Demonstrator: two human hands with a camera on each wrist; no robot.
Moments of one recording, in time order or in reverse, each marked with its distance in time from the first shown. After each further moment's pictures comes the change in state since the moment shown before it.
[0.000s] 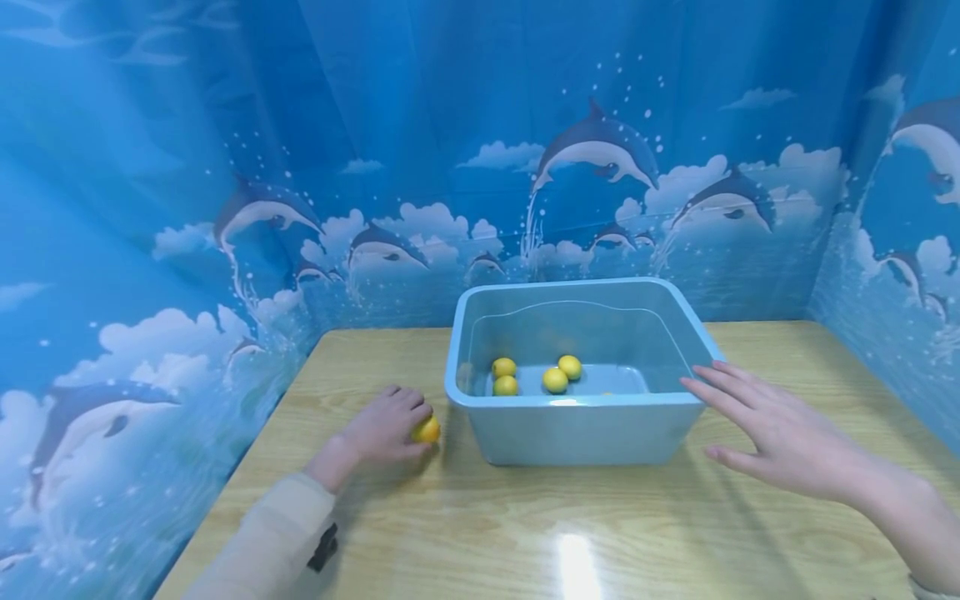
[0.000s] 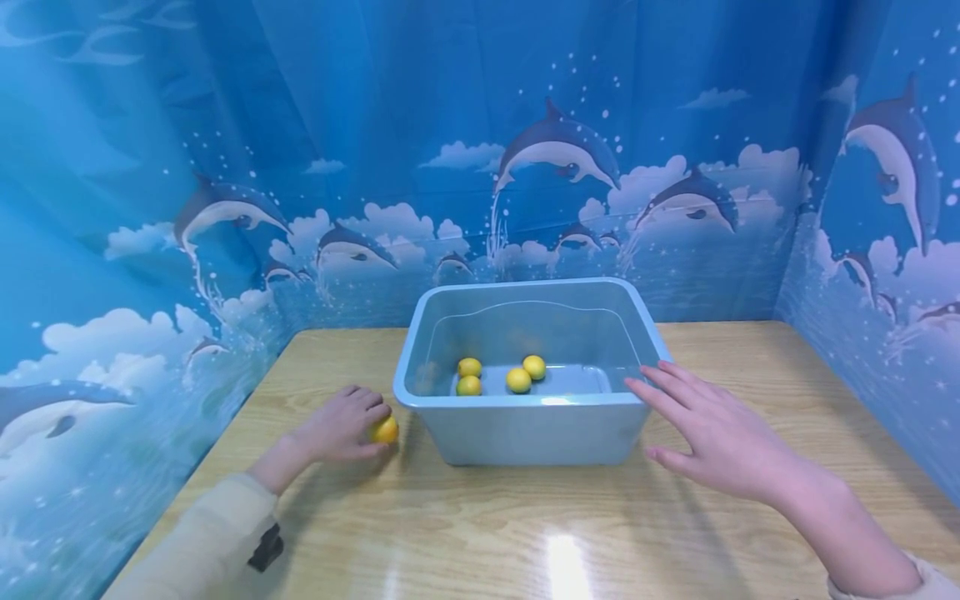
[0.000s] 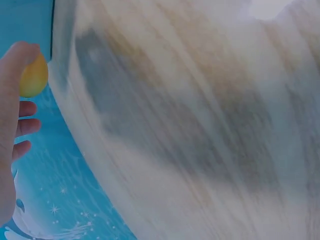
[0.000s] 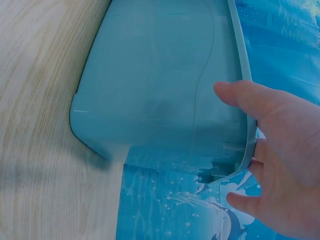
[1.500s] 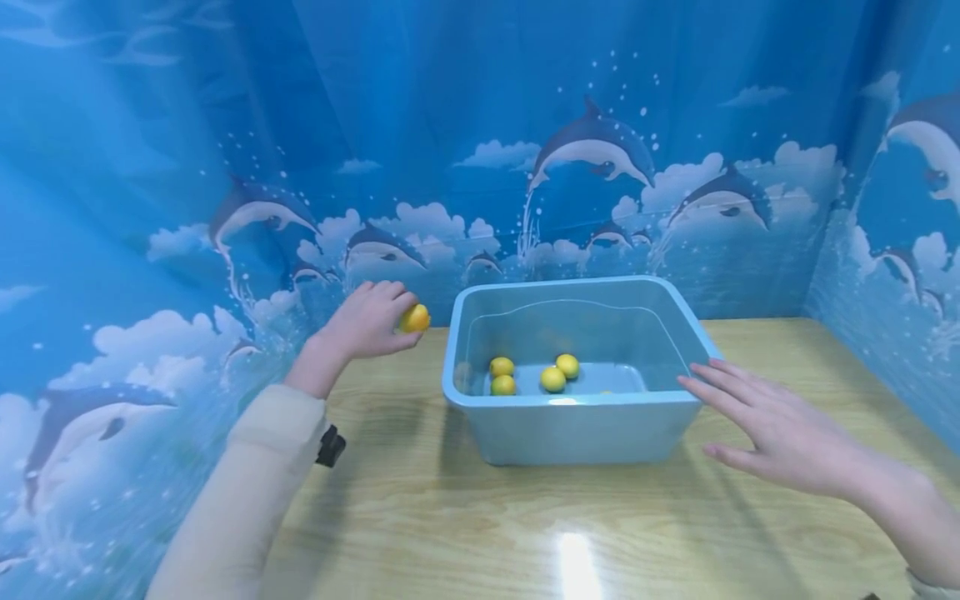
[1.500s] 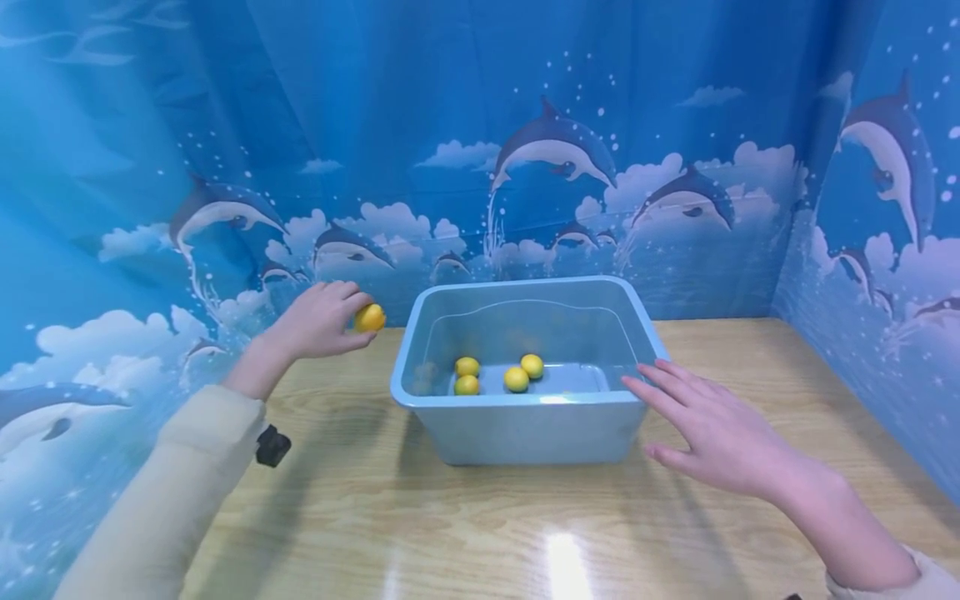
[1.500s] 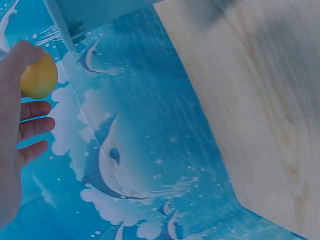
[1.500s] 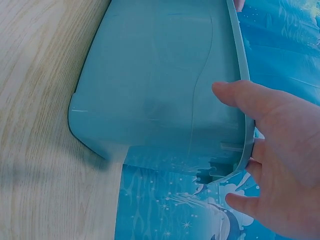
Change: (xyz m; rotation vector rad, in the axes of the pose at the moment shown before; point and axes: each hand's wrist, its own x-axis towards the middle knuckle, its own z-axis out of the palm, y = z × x) left_hand 0.064 -0.056 -0.112 0.031 0.027 -0.247; right_hand 0.000 0.002 -0.001 -0.013 0.010 -0.026
